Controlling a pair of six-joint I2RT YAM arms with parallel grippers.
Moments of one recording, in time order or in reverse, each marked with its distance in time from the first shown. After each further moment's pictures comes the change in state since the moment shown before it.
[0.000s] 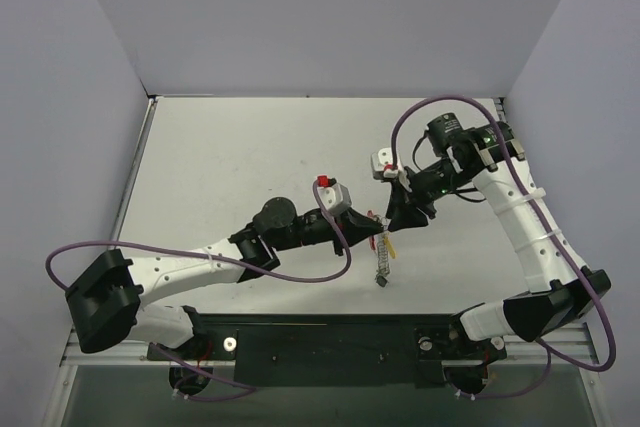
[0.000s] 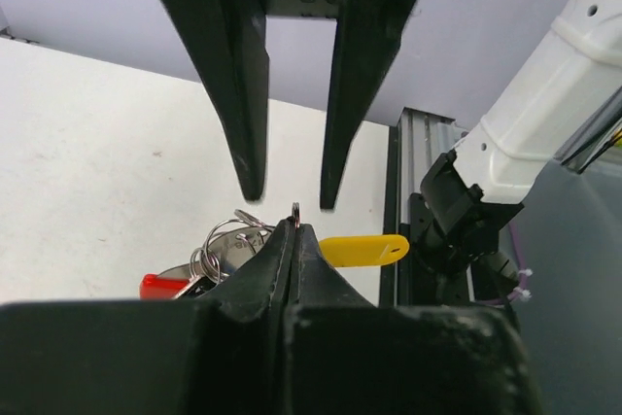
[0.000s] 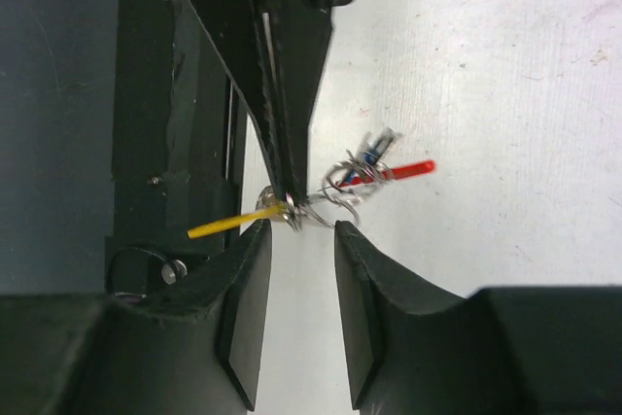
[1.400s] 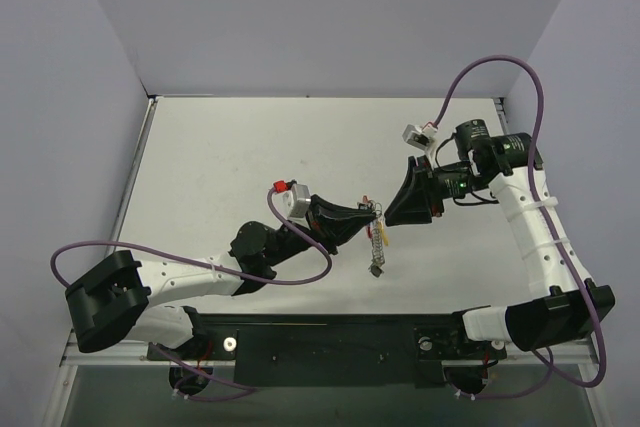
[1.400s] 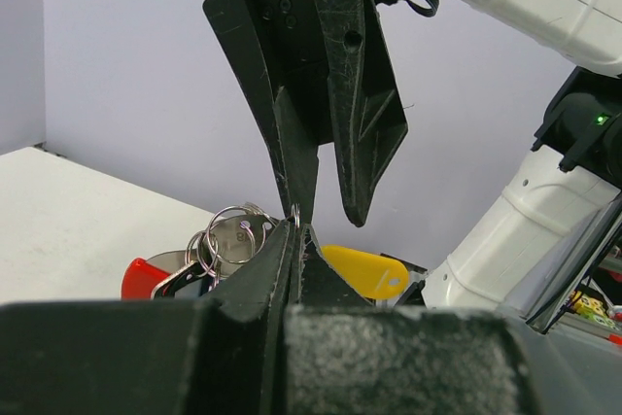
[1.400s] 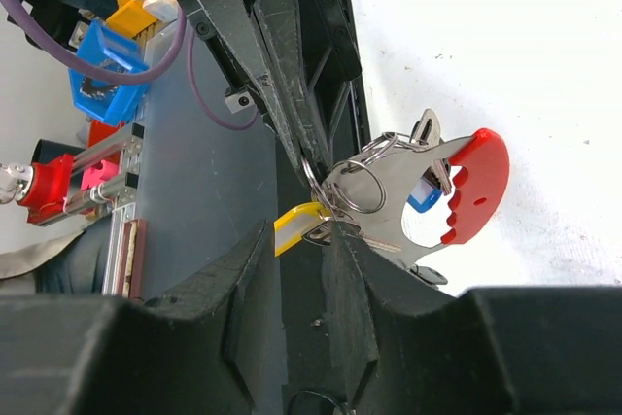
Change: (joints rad) left arm -0.035 -0.011 -0.217 0.591 -0.214 -0.230; right arm -0.229 -0.073 -0.151 0.084 -0.496 0.380
